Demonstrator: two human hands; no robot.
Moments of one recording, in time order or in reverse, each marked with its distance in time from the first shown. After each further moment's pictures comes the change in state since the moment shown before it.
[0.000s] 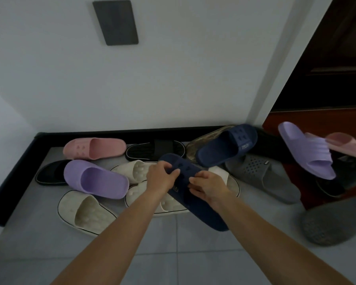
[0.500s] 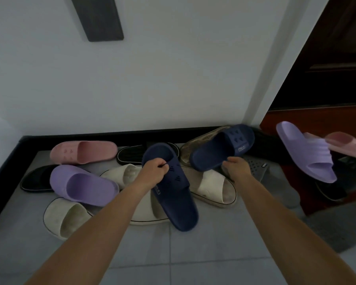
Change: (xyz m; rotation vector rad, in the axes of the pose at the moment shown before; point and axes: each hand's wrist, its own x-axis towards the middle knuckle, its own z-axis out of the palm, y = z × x) left_hand 0.046 0.005 -0.002 0.131 -0.168 0.113; right_hand 0.092 -0.044 -0.092 -0.280 0.484 -0.107
